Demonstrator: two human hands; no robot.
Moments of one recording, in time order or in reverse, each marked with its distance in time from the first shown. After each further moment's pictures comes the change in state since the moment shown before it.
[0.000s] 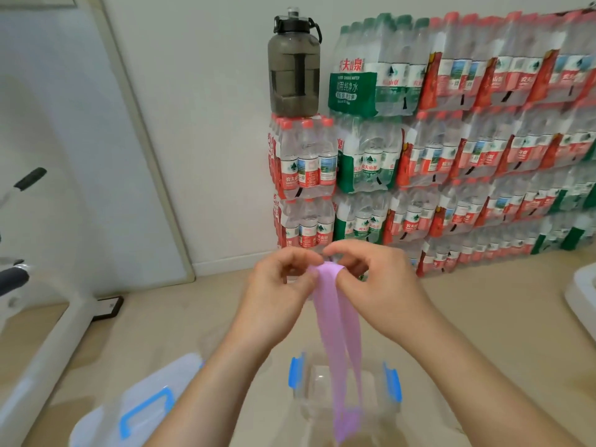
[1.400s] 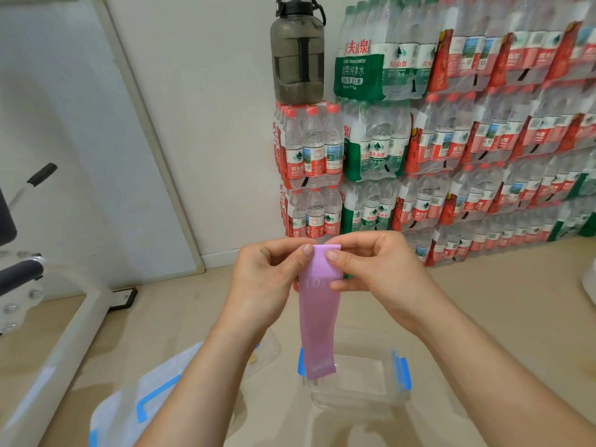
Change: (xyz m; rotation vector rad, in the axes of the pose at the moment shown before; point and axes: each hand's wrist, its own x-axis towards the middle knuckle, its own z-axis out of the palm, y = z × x) left_hand 0.004 -0.002 -0.010 -0.111 -0.007 -0.005; right_hand 0.006 0.002 0.006 0.714 -0.141 0.378
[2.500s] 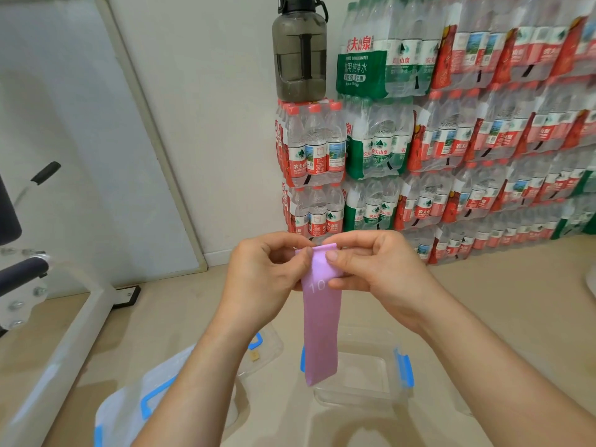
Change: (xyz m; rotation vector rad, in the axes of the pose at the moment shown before) left_hand 0.001 0.000 -0.006 0.075 0.027 0.052; right_hand -0.003 -0.002 0.003 0.086 -0.042 0.064
